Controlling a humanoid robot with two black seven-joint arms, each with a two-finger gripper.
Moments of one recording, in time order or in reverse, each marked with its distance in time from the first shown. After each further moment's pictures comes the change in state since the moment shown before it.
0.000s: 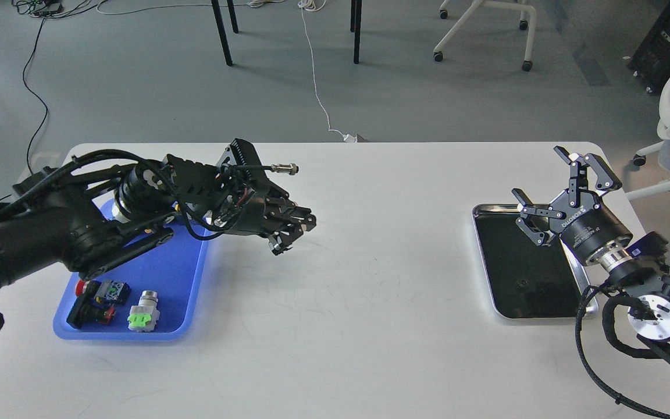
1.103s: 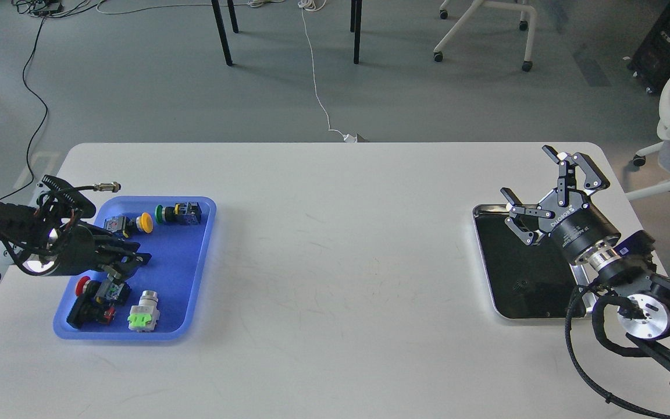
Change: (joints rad) left arm 0.219 0.339 -0.005 0.077 -0.132 -0.032 0.000; right arm 0.008 0.023 -0.002 0.005 -0.006 0.000 0.000
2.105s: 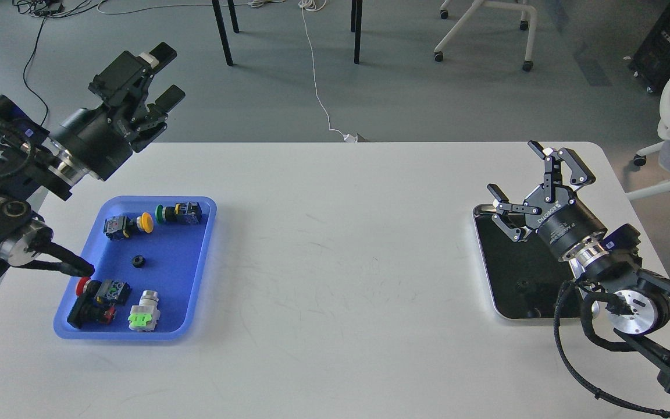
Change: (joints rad) left arm 0.285 -0.202 -0.704 -0.270 -1.289 0.152 0.000; right arm 0.024 0.039 -0.025 -0.002 -0.025 0.005 0.000
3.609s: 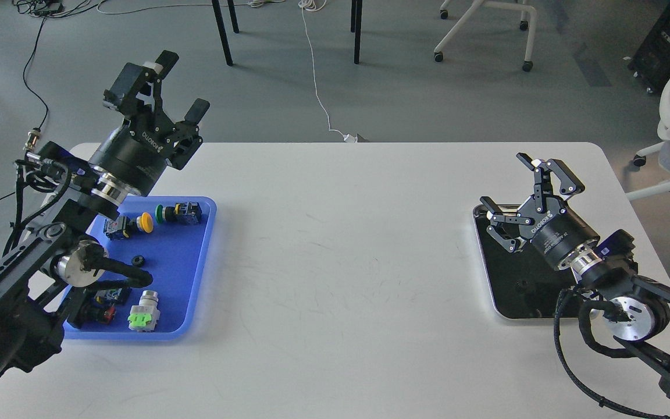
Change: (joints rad) left arm 0.134 -0.235 -0.197 -0.001 -0.026 -0.079 0.125; right arm 0.021 -0.046 -0.034 0.003 -0.073 0.001 0.000
